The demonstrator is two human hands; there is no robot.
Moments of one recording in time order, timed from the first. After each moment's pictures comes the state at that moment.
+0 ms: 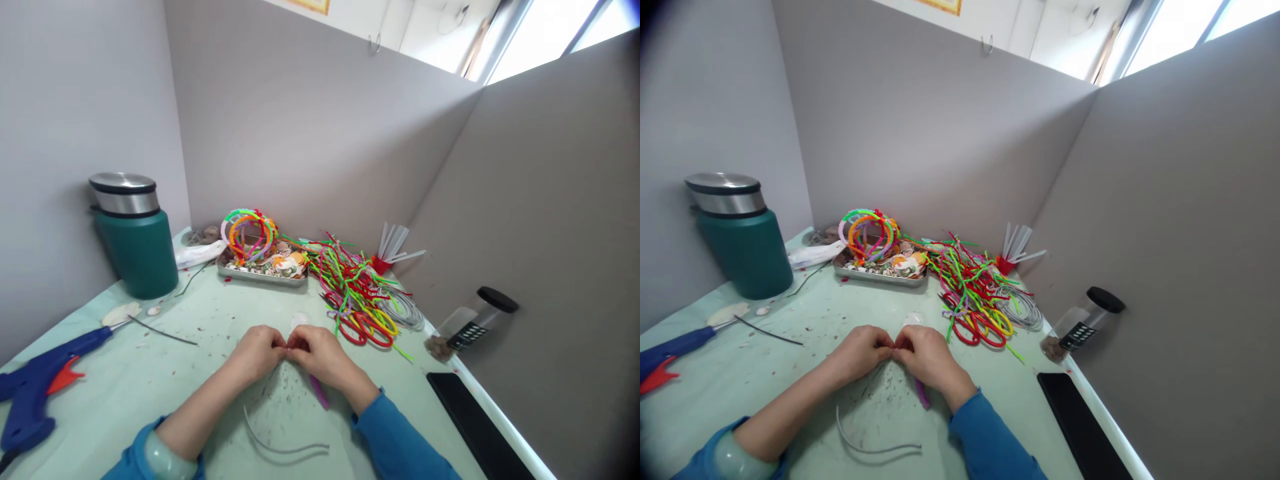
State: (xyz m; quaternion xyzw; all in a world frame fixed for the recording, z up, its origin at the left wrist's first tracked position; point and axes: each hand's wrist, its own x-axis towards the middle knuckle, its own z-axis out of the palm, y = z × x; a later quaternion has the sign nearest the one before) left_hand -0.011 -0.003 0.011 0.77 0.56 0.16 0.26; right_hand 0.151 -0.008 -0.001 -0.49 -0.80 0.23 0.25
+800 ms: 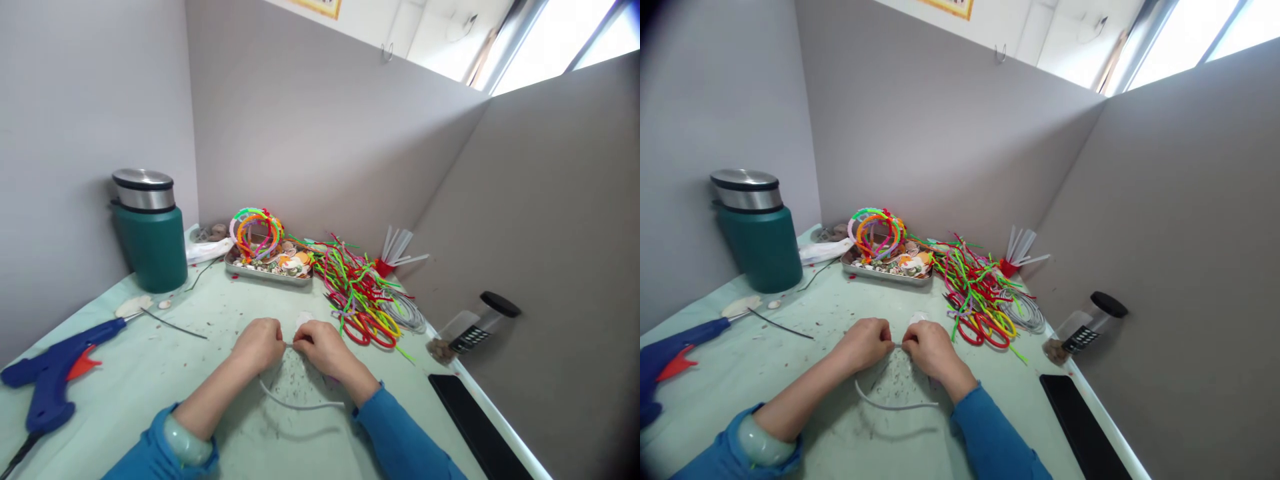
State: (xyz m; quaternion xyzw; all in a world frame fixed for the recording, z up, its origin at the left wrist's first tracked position) left_hand -0.019 -0.001 0.011 0.75 0.63 0.13 0.17; right_hand 0.140 -0.004 0.005 -0.51 -0.82 0.16 0.20
